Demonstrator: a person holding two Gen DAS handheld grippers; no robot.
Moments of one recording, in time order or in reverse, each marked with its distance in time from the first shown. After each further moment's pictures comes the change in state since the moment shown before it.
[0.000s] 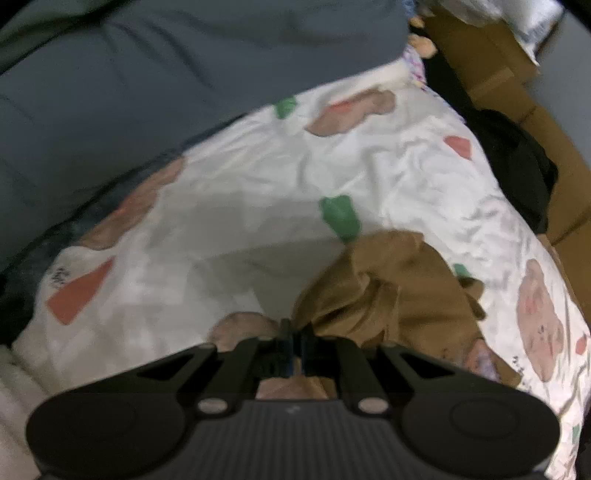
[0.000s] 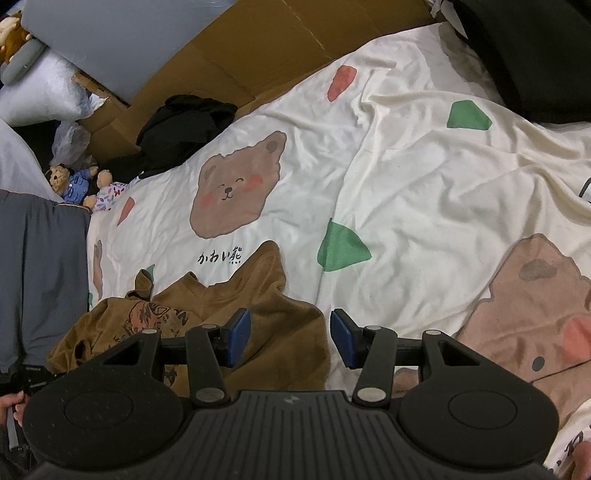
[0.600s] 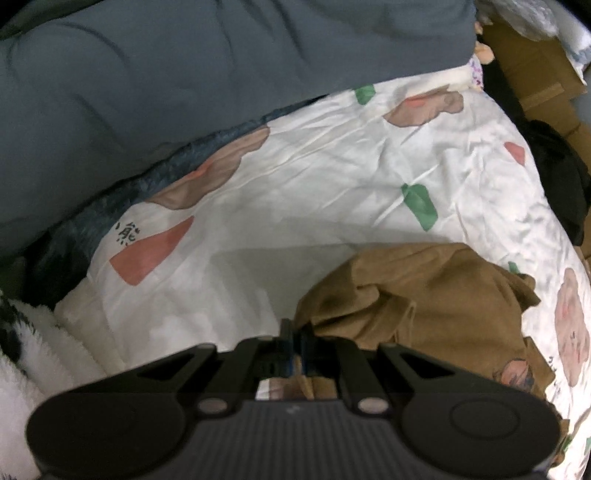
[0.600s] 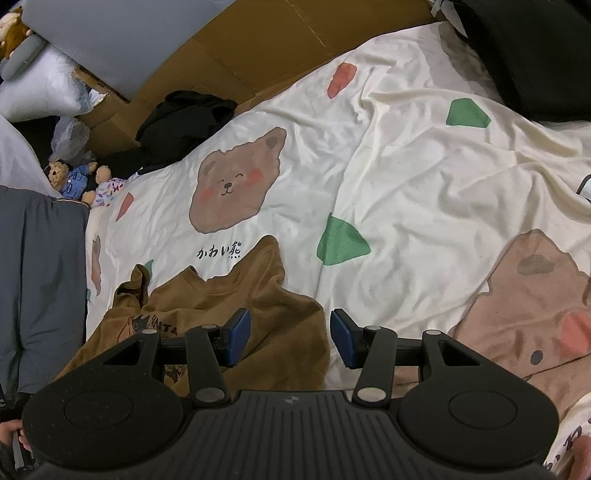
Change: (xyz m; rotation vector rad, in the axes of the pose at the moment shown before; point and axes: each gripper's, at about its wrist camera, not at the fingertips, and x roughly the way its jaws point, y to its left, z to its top) left arm 0.002 0.062 -0.018 -0.103 0.056 0.092; right arm -0.001 0.001 -0.004 -0.001 0.007 -0.010
